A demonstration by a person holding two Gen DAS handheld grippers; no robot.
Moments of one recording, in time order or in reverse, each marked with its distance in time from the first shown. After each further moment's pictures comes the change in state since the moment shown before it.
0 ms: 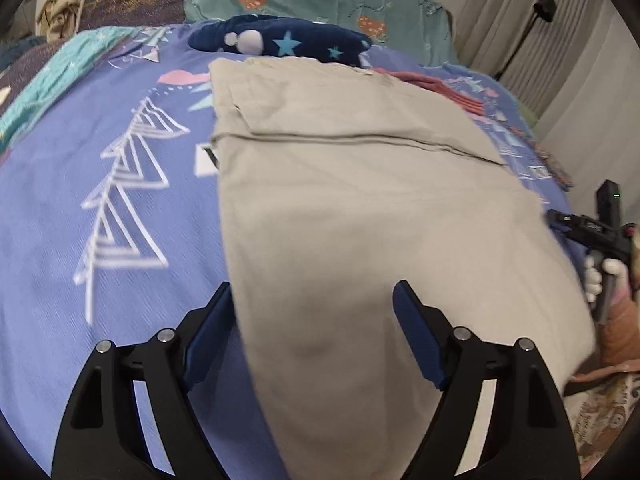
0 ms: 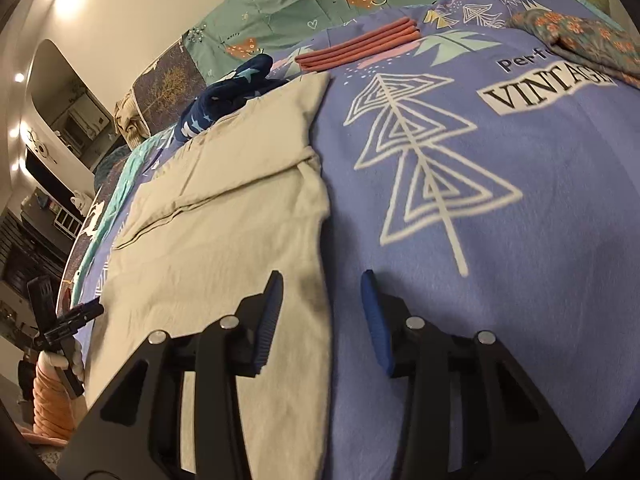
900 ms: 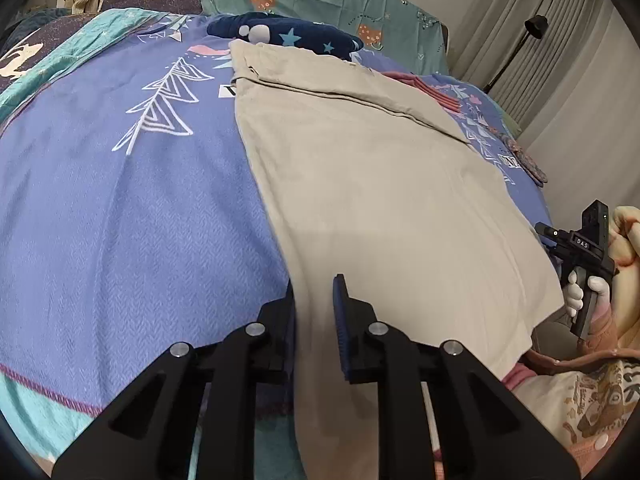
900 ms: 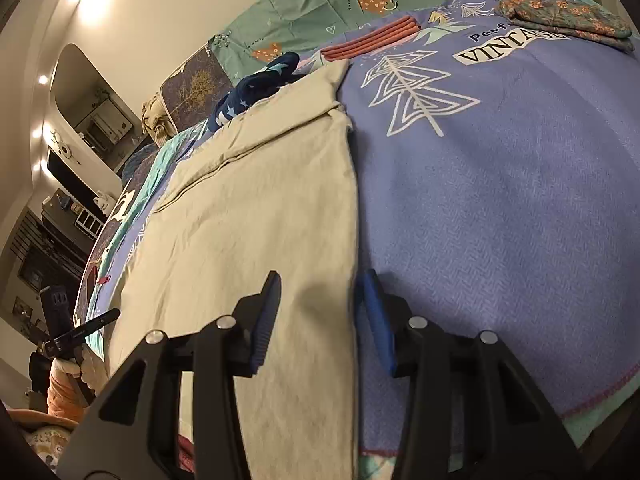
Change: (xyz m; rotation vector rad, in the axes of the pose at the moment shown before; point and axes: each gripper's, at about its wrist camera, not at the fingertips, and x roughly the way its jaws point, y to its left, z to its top) left arm -0.056 -0.014 -0.090 -0.072 -0.038 -0.032; right arm -0.057 0.005 -0.082 -0.009 -0.031 0.071
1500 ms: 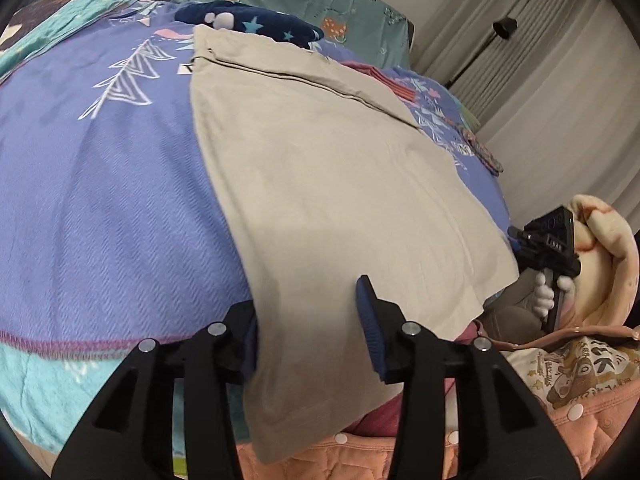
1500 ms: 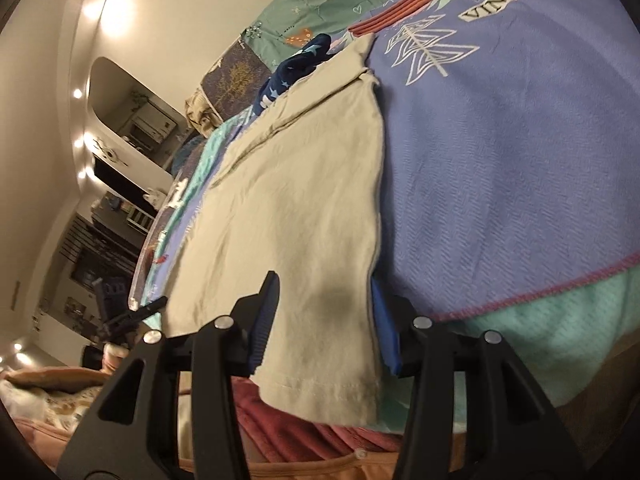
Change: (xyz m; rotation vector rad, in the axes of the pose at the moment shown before) left arm -0.008 -0.018 -0.022 0.007 0.033 -0.159; right arm -0.022 -0.017 -0.030 0.098 0.072 0.258
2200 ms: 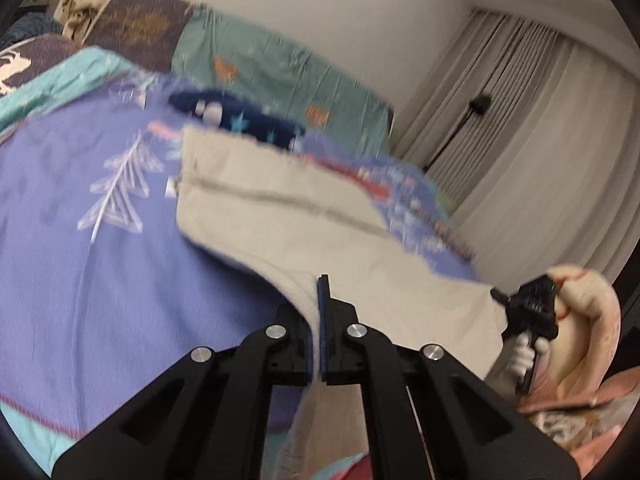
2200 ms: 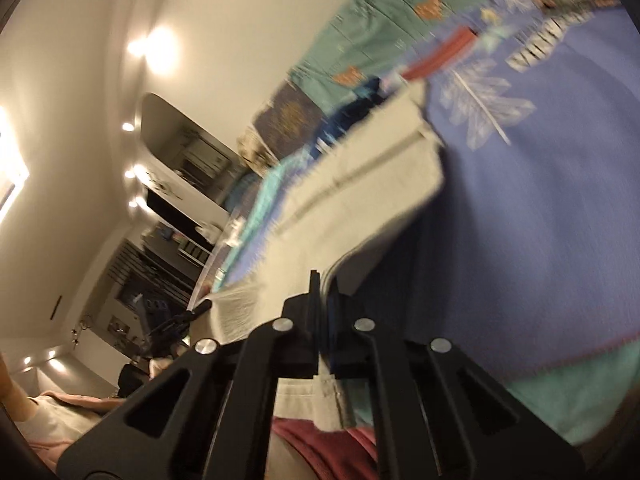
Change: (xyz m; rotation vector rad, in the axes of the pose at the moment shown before) left arm -0.052 -0.006 0.050 -0.045 -0.371 -0.097; right arm -0.027 0.031 0.027 -0.032 -0.201 0.242
